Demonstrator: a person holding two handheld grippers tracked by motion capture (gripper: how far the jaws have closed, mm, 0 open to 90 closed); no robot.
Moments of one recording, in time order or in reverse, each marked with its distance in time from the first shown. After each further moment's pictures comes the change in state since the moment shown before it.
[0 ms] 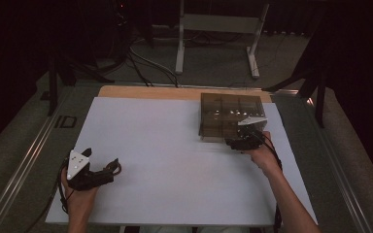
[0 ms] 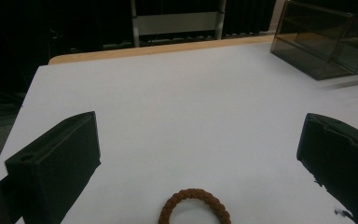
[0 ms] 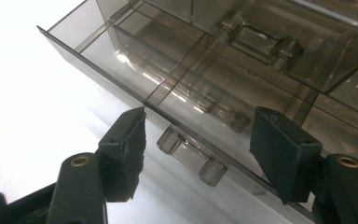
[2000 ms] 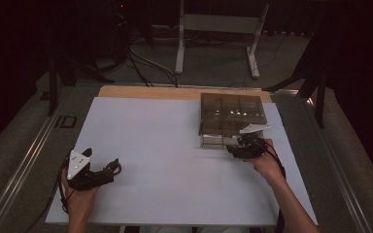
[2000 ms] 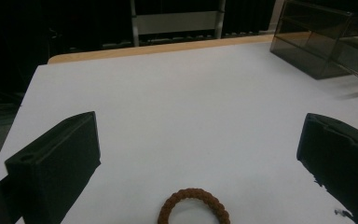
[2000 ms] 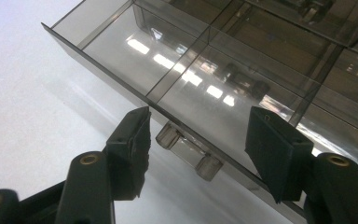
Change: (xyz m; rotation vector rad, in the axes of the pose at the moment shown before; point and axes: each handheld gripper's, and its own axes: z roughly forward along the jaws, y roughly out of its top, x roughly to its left) left arm -0.001 0.000 0.001 0.004 -0.003 0.001; right arm 0.014 -0.018 -0.016 0.008 0.014 -0.017
